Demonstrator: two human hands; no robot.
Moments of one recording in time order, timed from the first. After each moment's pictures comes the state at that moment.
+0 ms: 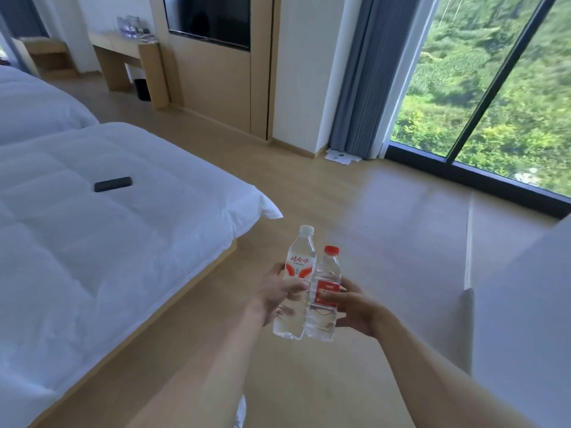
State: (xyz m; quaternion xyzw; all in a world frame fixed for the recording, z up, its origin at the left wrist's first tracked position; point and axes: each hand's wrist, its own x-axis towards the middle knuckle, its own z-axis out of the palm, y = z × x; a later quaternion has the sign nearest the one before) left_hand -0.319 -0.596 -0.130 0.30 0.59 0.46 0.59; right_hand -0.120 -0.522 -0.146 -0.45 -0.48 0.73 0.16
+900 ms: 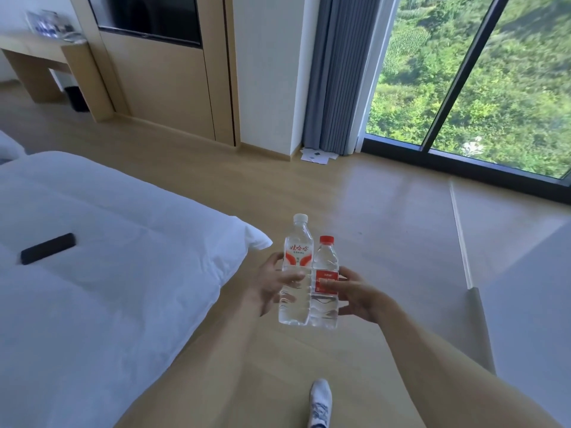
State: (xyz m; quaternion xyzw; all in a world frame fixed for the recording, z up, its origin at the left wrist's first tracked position) left_hand -0.479 -0.334 -0.131 0.35 0.54 0.43 0.64; right_hand -0.265 -0.298 -0.129 -0.53 -0.45 0.69 0.21
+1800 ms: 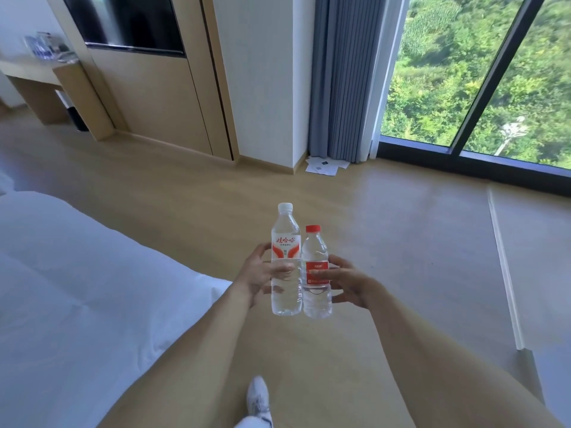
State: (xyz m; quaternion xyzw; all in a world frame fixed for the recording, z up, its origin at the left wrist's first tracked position) left_hand -0.423 0.043 -0.124 0.32 0.58 0.46 0.59; right_hand -0.209 0.098 -0.131 -0.50 -0.46 0.71 0.19
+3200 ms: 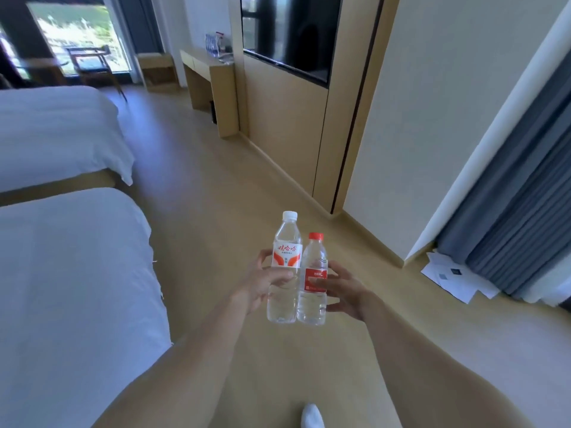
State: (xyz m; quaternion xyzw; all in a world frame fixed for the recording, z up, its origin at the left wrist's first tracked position) left_hand -0.808 0.564 -0.128 0.16 0.63 0.60 0.46; right_hand -0.649 0.705 -0.121 -0.37 -0.57 0.73 0.04
